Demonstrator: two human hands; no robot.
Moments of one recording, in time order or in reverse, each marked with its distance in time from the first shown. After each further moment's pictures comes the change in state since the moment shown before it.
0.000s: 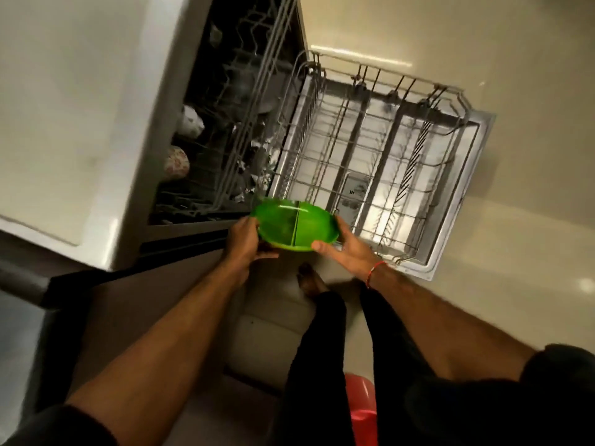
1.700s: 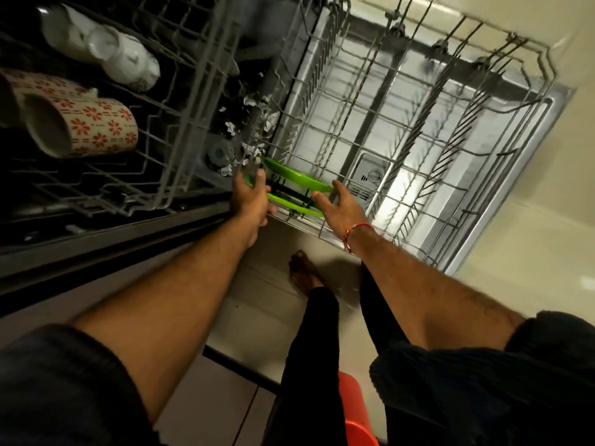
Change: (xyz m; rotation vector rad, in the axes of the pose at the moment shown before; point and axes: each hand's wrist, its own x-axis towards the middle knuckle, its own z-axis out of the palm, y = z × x) left_hand 0.144 -0.019 0.070 0.171 0.192 0.048; right_hand 0.162 0.041 -0.004 -0.065 0.128 0.164
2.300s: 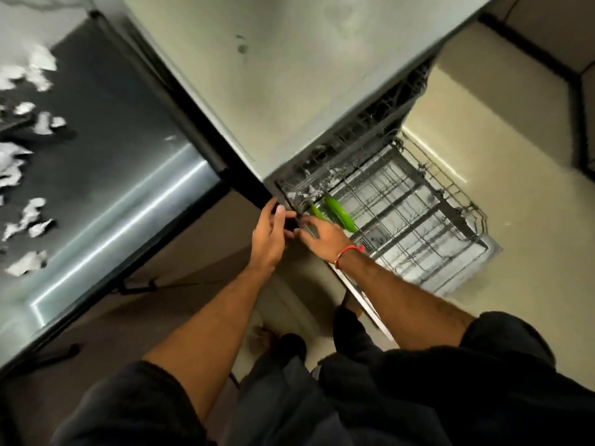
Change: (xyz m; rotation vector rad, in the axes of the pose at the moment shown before) left_hand -0.282 -0.028 -0.184 -0.501 0.173 0.397; right_hand -0.293 -0.149 0.029 -0.757 -0.330 -0.602
